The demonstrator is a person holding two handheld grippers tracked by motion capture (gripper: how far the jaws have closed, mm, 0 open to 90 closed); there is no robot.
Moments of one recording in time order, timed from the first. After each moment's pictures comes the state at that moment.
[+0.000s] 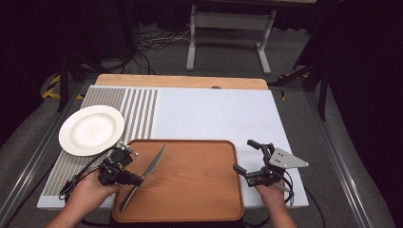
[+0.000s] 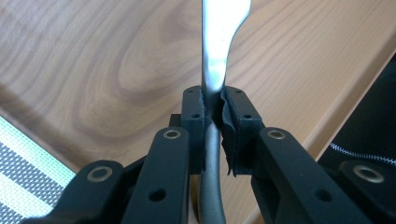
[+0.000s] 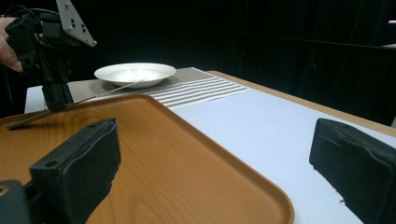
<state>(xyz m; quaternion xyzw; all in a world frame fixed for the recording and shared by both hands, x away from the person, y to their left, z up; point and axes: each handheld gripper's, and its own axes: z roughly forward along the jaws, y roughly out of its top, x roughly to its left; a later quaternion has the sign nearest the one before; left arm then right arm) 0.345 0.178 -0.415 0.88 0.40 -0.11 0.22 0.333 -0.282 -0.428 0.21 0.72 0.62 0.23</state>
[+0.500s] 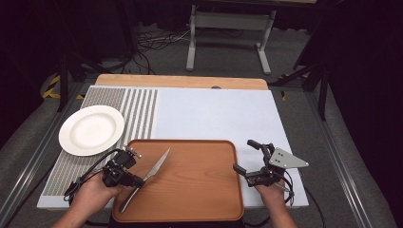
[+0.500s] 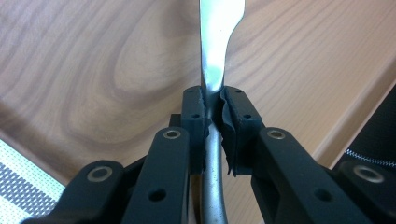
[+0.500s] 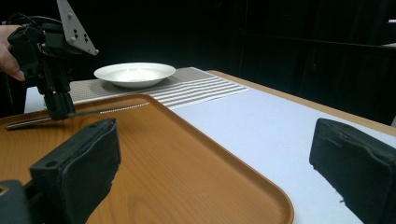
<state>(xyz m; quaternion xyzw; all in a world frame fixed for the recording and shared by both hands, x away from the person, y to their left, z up) 0.346 0.171 -0.425 0.89 0.40 -0.10 0.21 0.333 -0.283 -0.429 0.21 0.72 0.62 0.23</state>
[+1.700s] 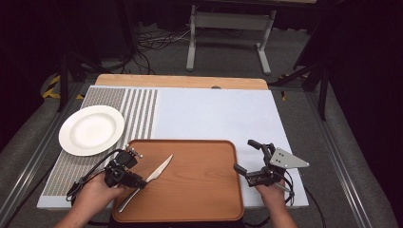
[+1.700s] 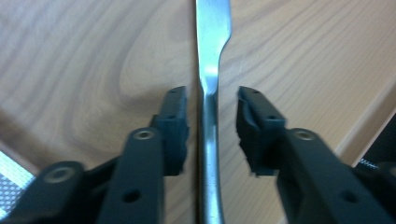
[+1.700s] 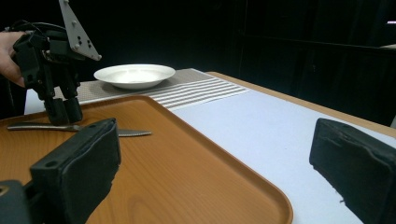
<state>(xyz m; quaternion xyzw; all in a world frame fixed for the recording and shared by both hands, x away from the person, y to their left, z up) 0.348 0.169 -0.431 0.89 0.40 -0.09 0.21 0.333 -0.283 -0.428 0.21 0.72 0.62 0.23</state>
